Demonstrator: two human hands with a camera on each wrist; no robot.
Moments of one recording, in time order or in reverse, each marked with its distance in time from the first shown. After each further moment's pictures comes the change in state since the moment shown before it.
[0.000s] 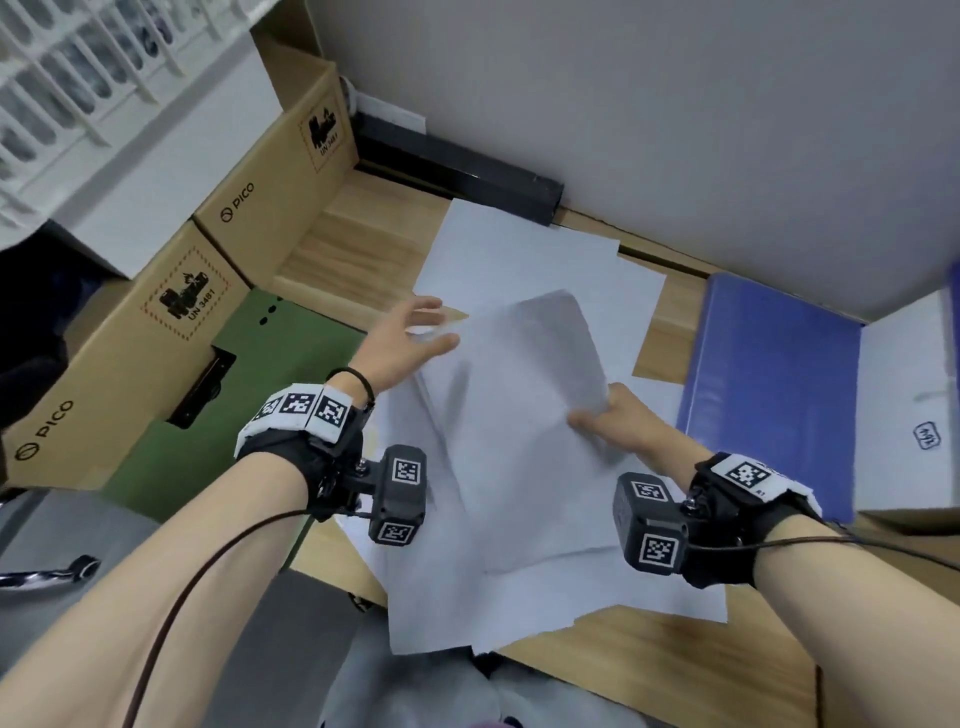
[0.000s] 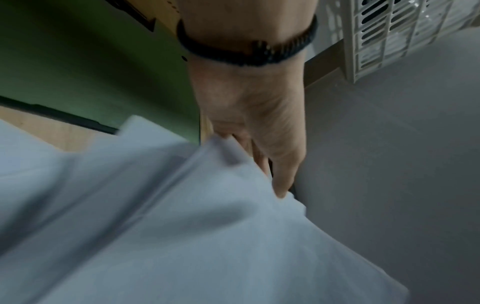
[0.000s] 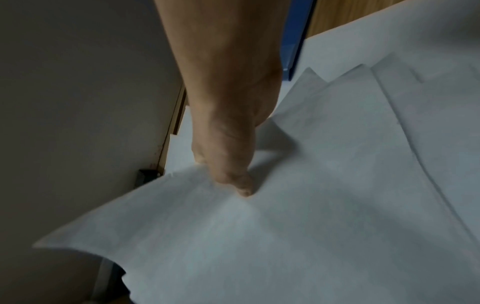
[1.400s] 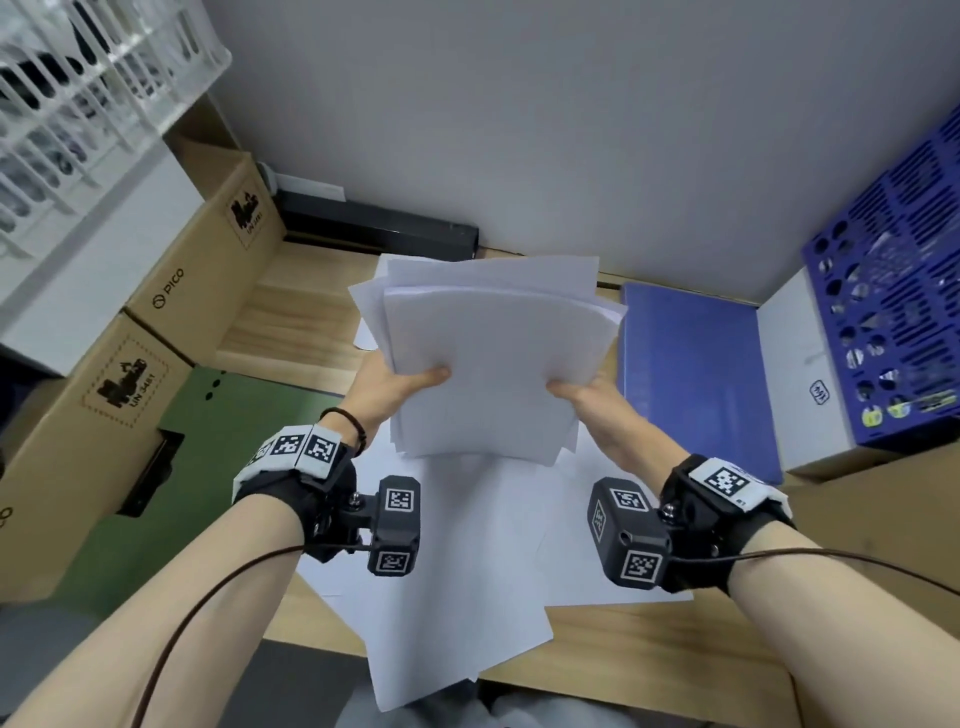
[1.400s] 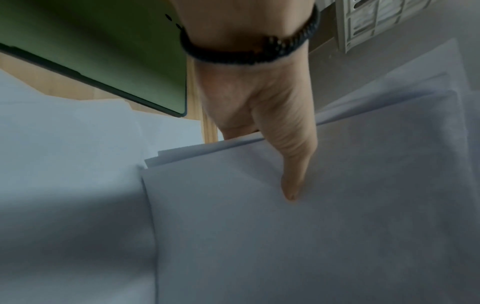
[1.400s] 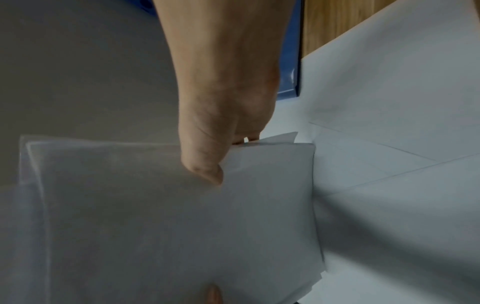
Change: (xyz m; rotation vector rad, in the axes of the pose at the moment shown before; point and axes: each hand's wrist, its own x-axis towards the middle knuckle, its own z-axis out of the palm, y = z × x) left_hand -0.009 0.036 0.039 -0.328 -0.148 0.086; right_hand -0.043 -0.022 -0.028 0.461 0.210 -0.137
